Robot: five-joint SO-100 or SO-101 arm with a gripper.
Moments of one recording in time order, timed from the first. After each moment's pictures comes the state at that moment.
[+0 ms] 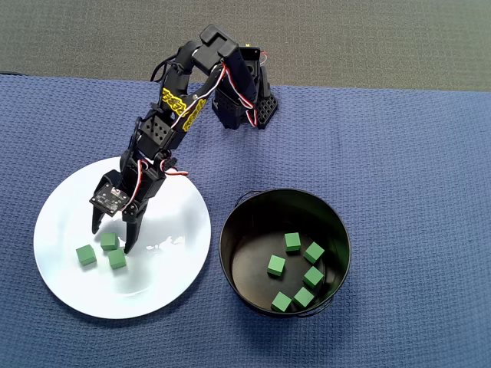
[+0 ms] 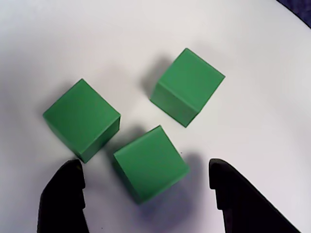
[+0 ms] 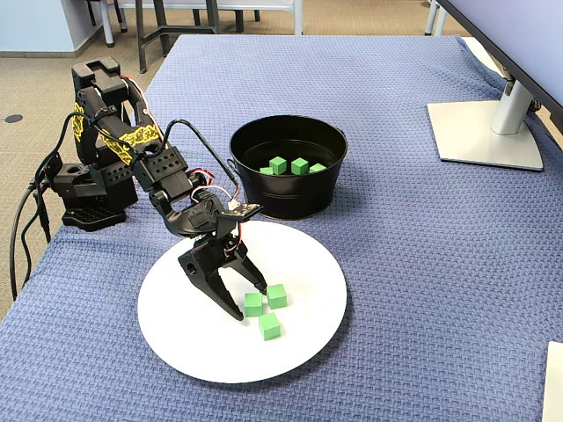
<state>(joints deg) 41.0 70.3 111.5 -1.8 -108.8</state>
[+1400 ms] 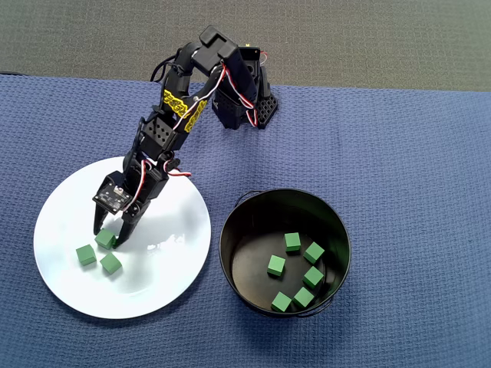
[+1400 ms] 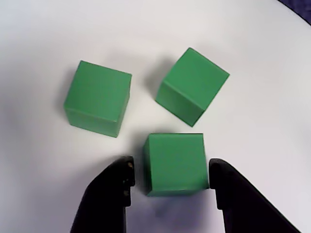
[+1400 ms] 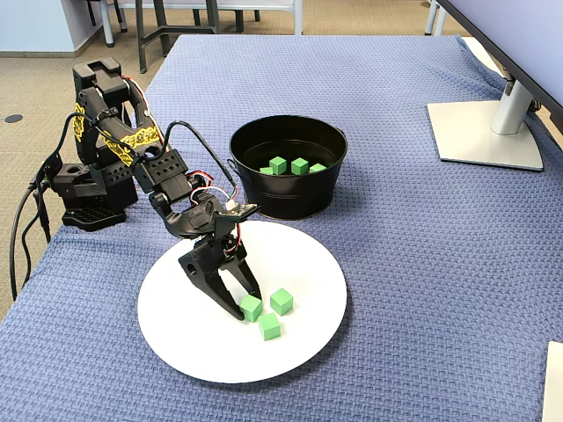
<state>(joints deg) 40.3 70.5 115.1 -6.8 -107.1</state>
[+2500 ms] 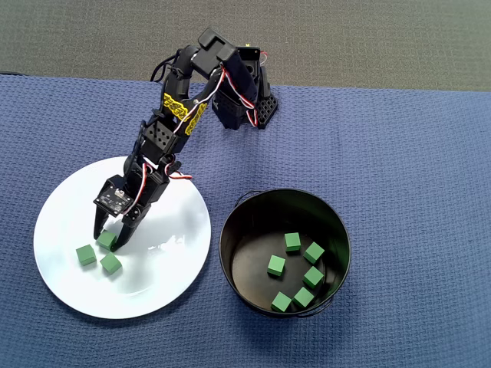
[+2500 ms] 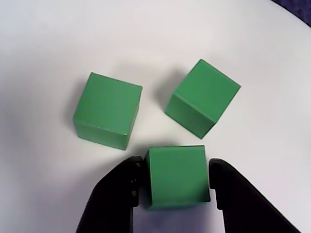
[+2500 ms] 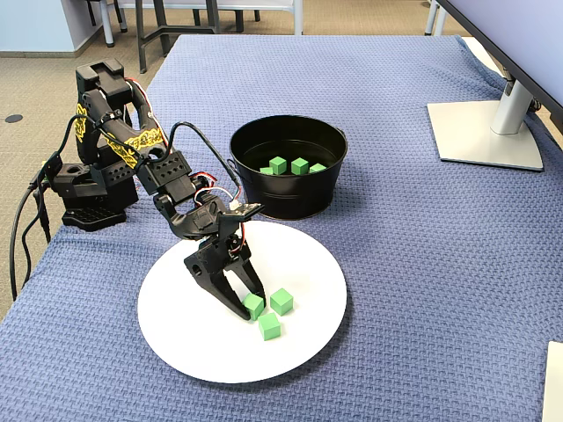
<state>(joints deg) 39.9 68.5 113.7 -8.3 -106.2</state>
